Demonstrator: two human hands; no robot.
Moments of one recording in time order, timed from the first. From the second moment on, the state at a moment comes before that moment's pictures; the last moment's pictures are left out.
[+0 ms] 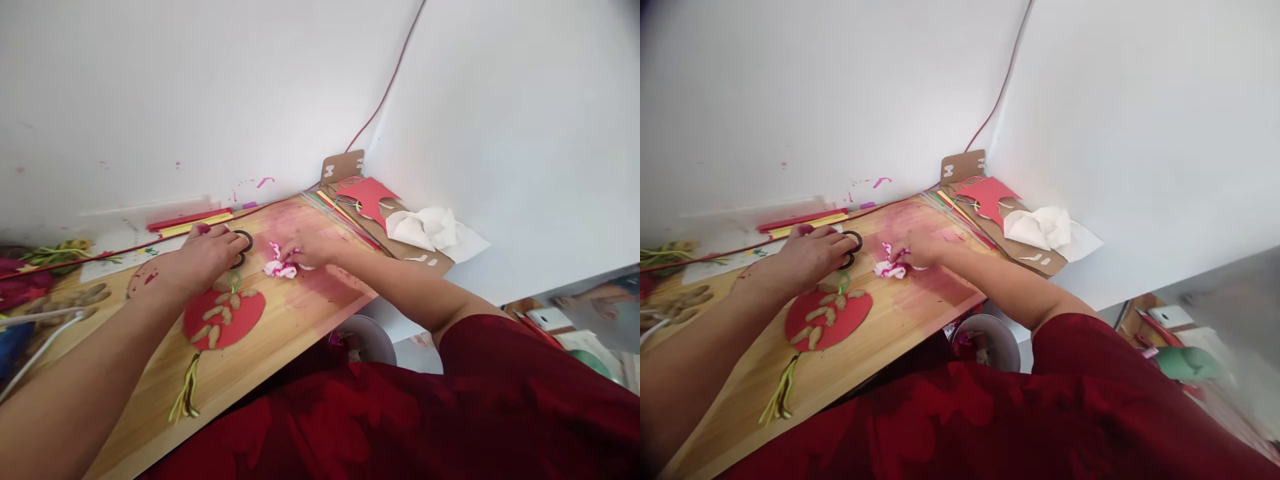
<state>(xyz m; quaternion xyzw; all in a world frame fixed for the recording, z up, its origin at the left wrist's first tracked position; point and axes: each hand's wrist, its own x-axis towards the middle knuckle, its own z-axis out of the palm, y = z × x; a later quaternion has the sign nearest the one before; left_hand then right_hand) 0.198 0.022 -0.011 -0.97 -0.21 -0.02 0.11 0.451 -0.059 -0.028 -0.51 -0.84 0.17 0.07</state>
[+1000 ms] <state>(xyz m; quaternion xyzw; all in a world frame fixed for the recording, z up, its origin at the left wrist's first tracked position) 0.240 -0.106 -0.028 -0.97 -0.21 -0.07 0.01 0.554 -0.206 -0.058 -0.65 -0.74 0.03 0.17</state>
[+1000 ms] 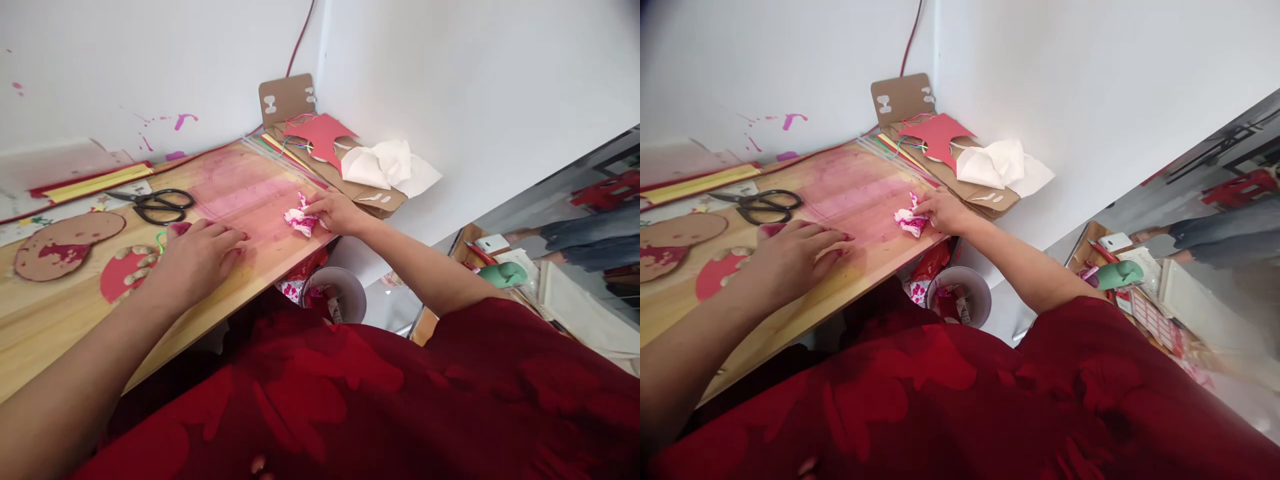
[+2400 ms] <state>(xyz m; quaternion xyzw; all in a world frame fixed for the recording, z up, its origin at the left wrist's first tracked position) 0.194 -0.129 -0.021 -0.95 -0.25 -0.16 -0.03 0.535 -0.266 -0.038 -0.58 -0.78 0.12 0.19</state>
